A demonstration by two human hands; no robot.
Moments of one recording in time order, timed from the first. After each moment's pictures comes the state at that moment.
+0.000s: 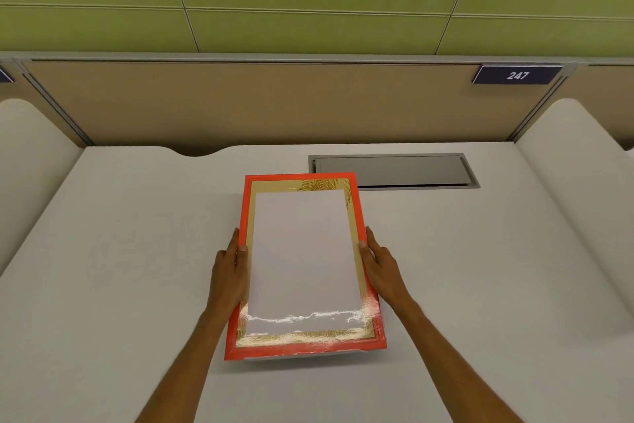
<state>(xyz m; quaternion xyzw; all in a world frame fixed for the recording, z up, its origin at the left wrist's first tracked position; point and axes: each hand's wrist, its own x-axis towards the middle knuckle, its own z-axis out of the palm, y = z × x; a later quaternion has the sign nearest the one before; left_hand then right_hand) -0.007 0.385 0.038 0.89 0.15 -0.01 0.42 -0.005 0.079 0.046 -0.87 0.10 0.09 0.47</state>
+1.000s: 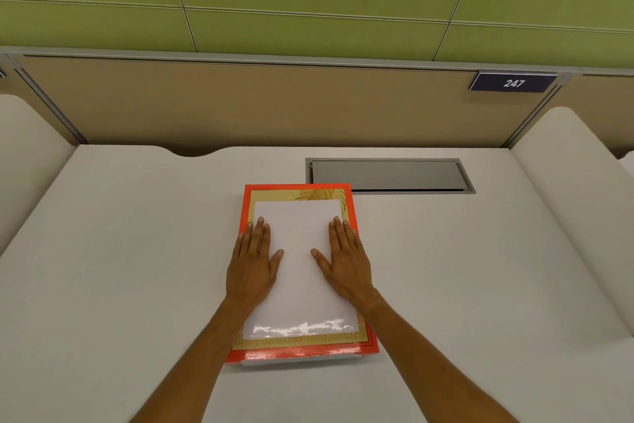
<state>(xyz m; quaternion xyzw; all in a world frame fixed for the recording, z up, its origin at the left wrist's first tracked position) 0.014 0.349 0.023 0.99 -0.04 0.00 0.13 0.017 0.130 0.028 -0.99 -0.06 0.02 0.14</state>
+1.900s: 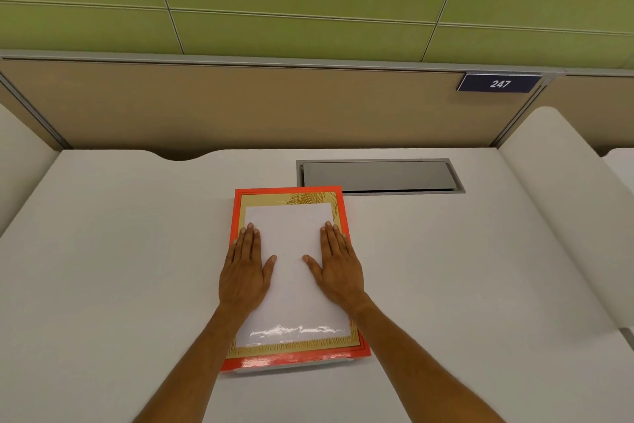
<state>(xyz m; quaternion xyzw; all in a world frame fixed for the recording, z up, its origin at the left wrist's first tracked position) 0.013 0.345 0.015 0.99 -0.02 -0.02 0.13 0.014 0.130 0.023 -0.99 -0.04 0.04 0.13</state>
